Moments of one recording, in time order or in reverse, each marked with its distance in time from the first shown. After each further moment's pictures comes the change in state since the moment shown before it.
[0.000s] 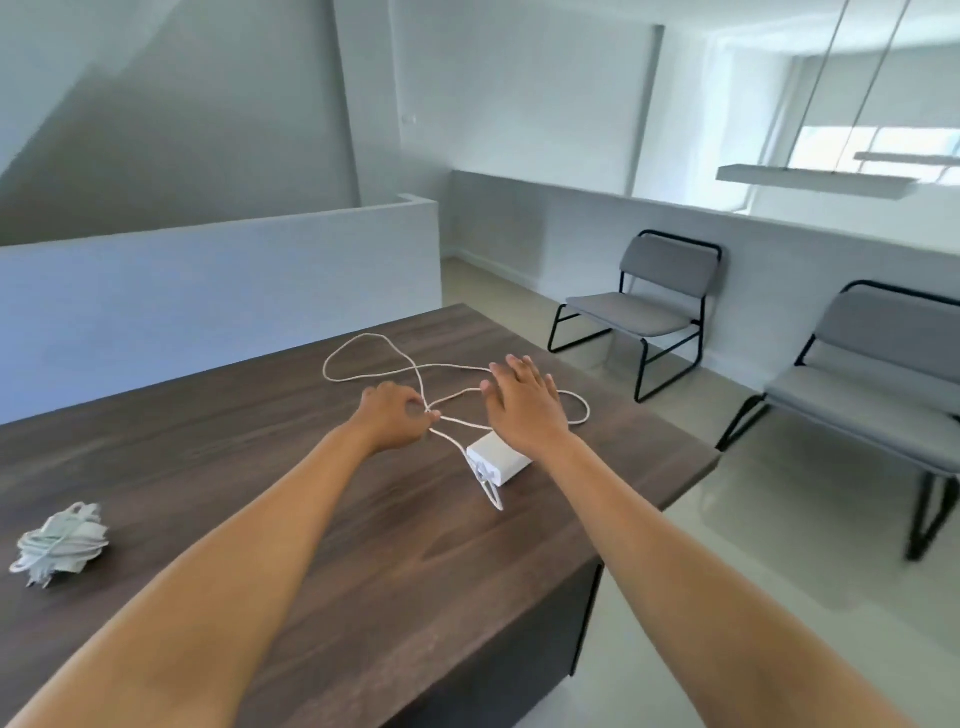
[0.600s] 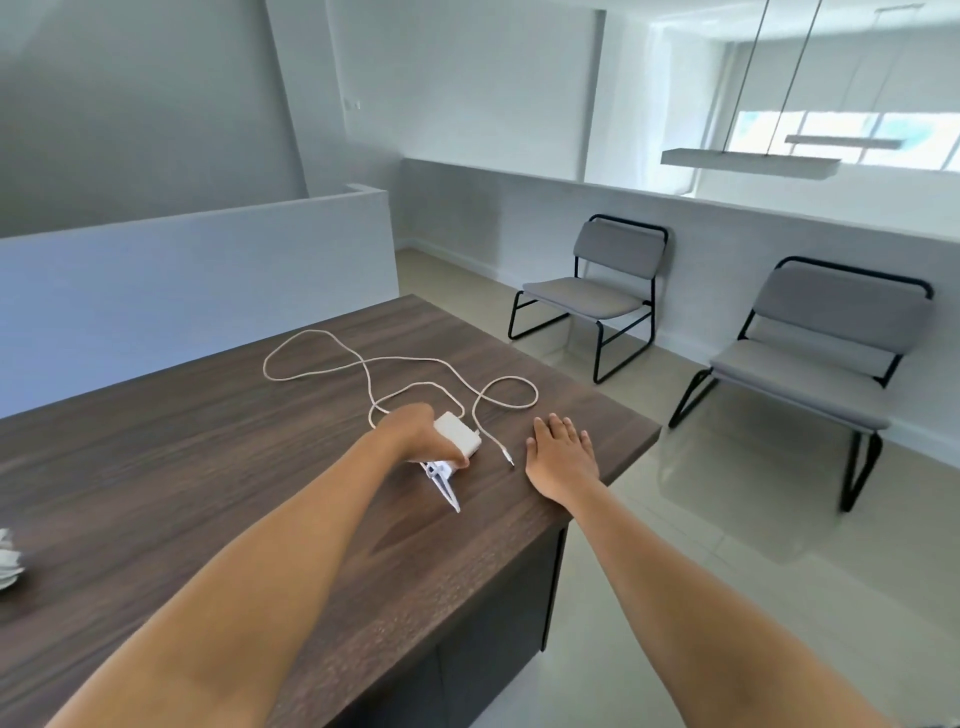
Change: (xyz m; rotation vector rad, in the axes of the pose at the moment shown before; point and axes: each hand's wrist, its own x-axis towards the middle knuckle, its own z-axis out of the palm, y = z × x) left_hand -0.016 0.094 0.038 0.049 -0.240 -0.031; right_hand -0.058 0.108 0.019 -0.180 -0.172 0.352
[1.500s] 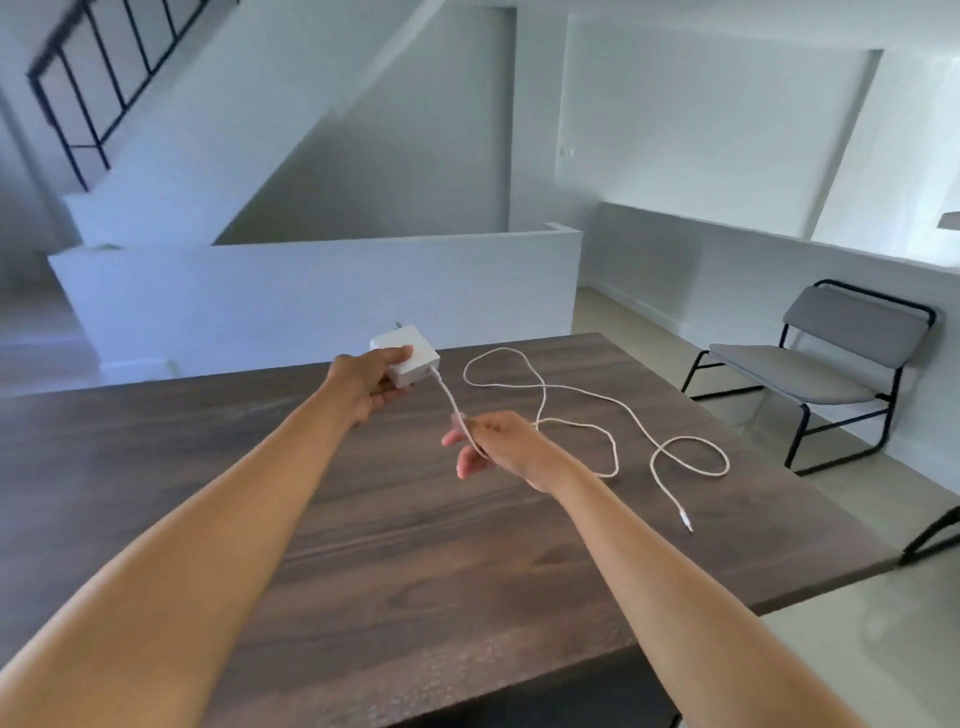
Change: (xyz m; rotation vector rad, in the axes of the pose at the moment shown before) left_hand -0.099 -0.182 -0.123 -1.482 0.650 -0.410; right_hand -0.049 -0.228 -0.027 0.845 -0.576 -0.680
